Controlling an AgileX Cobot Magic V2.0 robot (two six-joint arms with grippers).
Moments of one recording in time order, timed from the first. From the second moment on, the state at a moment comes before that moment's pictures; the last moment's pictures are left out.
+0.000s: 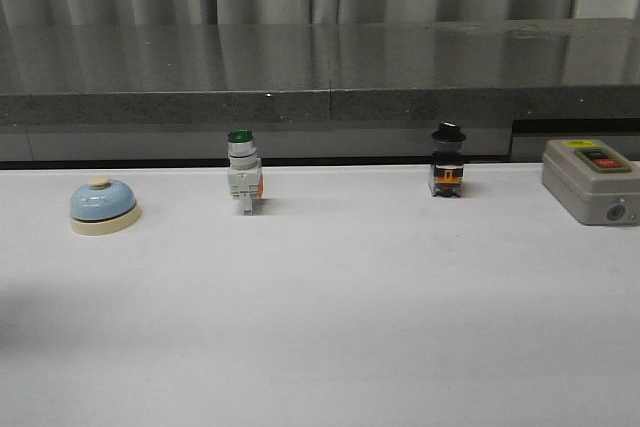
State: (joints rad) left arm -0.07 1.21 -0.92 -0.02 0.57 -0.05; right arm 0.08 -0.01 0.03 0.04 0.08 0.02
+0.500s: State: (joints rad) left arm -0.19 1.39 -1.00 -0.03 0.59 -0.05; right arm 0.08 -0.01 0.03 0.04 0.08 0.02
